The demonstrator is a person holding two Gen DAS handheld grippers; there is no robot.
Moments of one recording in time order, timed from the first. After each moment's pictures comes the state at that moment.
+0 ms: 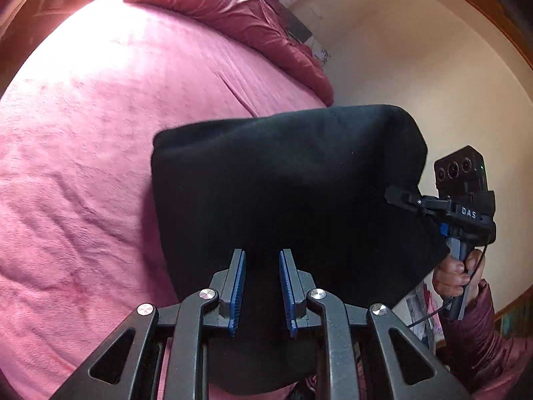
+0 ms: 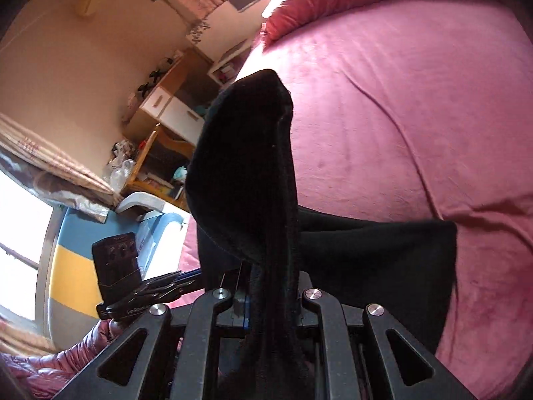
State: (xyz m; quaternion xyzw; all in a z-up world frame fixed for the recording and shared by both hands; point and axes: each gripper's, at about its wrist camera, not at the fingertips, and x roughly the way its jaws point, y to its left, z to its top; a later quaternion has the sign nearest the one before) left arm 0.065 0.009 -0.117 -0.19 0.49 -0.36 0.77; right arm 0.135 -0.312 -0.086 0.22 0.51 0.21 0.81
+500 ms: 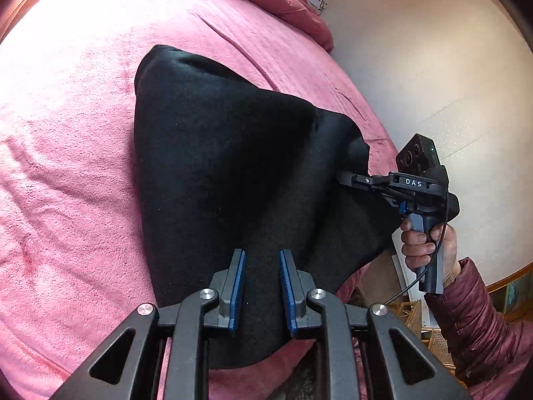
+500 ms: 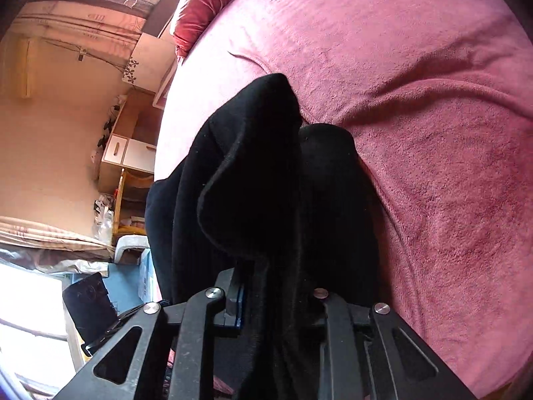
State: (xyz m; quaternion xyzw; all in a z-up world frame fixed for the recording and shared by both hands) left arm 0.040 -0.037 -0.135 -0.12 0.55 -0.37 0.74; right arm 0.111 -0.403 -0.191 0.36 0.52 0.13 0.76
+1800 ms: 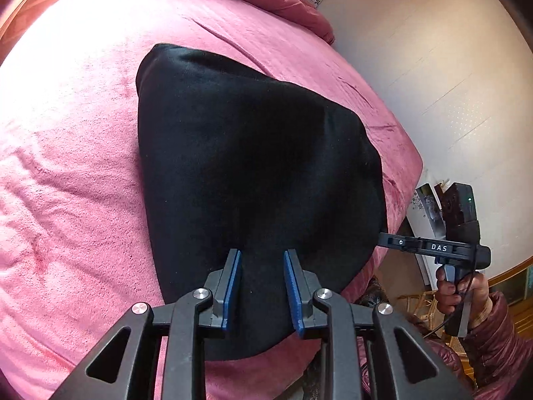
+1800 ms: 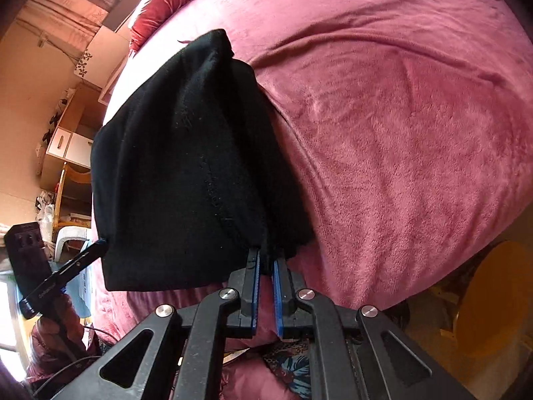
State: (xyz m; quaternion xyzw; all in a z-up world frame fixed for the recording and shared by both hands) left arm 0.042 -0.041 -0.141 -0.07 0.54 -0.36 0.76; right arm 0.002 -0.400 -0.196 0.28 0.56 -0.01 0.78
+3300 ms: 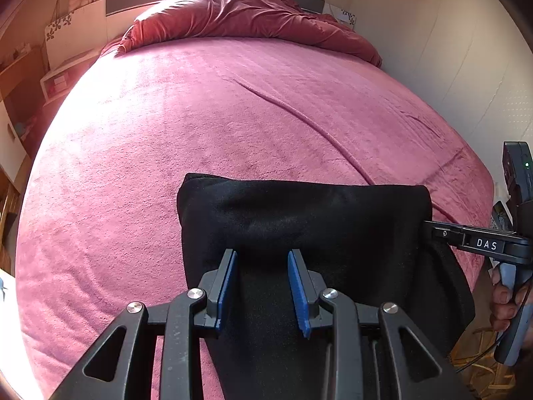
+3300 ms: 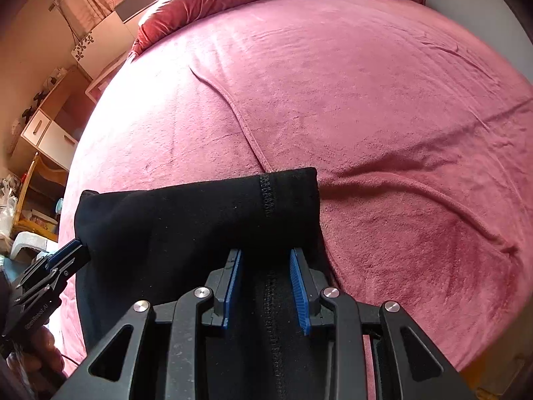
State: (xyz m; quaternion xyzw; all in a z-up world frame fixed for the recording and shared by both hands) left arm 0.132 -0.094 -0.132 0.03 0.47 -0.22 0.85; right arm 0.135 -0.374 -0.154 0.14 0.54 -0.05 0.83
